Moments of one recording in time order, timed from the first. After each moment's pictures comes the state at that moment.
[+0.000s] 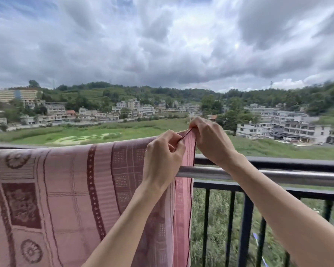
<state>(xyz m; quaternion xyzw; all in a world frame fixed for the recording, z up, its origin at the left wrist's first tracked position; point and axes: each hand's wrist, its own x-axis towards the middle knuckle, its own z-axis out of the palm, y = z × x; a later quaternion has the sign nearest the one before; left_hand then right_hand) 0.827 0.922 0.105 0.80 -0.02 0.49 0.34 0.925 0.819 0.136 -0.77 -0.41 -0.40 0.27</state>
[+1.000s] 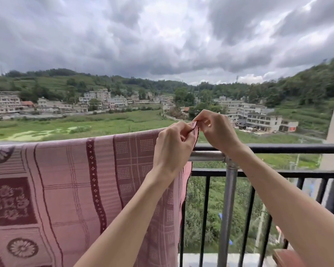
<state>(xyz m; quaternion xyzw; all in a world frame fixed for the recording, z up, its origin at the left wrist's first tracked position) 0.976 0.861 0.088 0.81 -0.10 0.43 0.38 1.062 0.746 0.114 -0.81 -0.31 -0.37 0.32</state>
